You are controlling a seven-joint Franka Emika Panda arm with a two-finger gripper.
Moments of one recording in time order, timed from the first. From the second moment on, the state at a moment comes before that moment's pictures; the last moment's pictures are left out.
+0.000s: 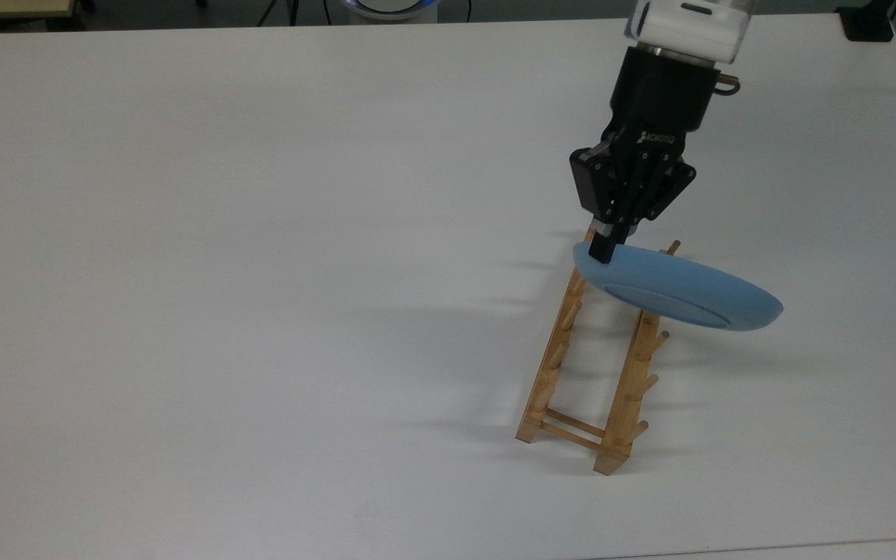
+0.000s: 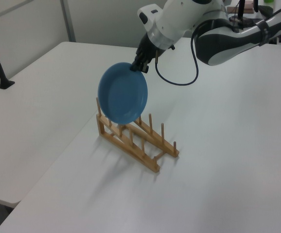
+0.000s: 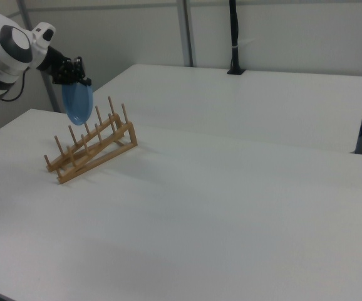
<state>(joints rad) 0.42 0.40 0.01 -1.40 -0.67 2.30 0.30</state>
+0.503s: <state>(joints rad) 0.40 0.40 0.01 -1.47 -0.68 2.34 0.26</state>
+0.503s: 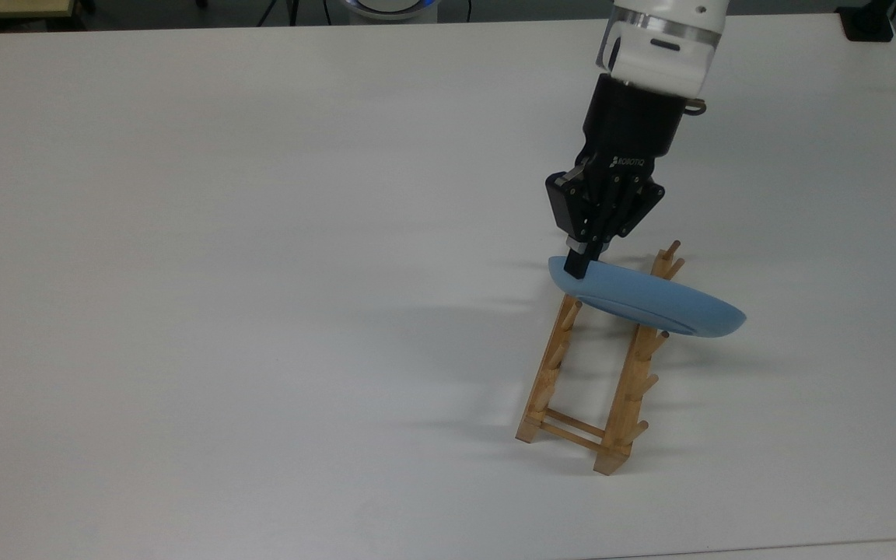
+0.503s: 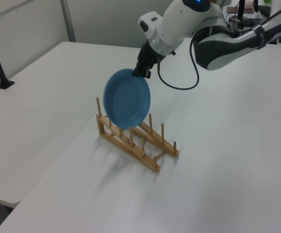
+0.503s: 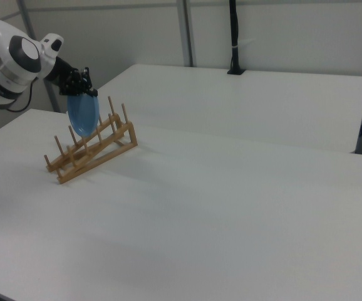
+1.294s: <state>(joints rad) 0.40 0.35 0.01 -1.50 -0.71 2.34 0.30</state>
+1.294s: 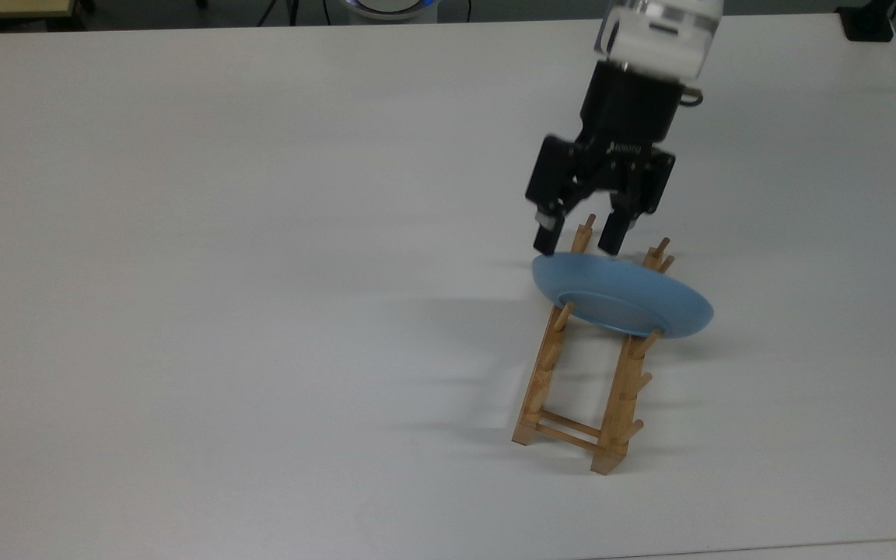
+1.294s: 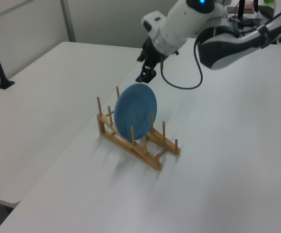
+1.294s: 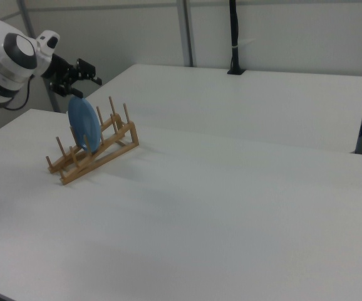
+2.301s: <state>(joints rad) 0.25 0.16 -0.01 -1.50 -0.15 1.75 0.24</state>
